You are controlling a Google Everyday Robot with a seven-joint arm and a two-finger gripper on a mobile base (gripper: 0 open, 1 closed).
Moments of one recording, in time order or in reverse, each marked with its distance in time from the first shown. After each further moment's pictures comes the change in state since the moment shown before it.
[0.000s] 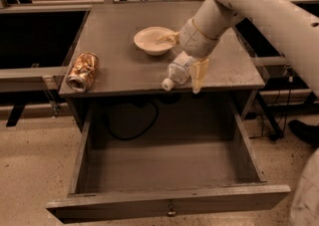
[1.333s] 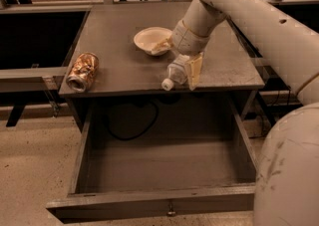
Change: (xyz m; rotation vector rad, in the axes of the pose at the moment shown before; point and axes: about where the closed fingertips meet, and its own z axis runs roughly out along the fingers) arm 0.012 -0.014 0.023 -0.094 0.005 -0.067
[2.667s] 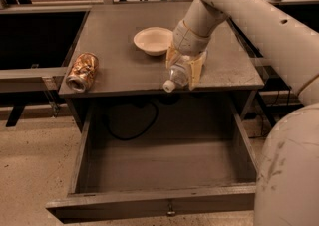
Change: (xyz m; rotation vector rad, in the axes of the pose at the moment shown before) arm 0.000 0.000 0.000 0.000 0.000 0.000
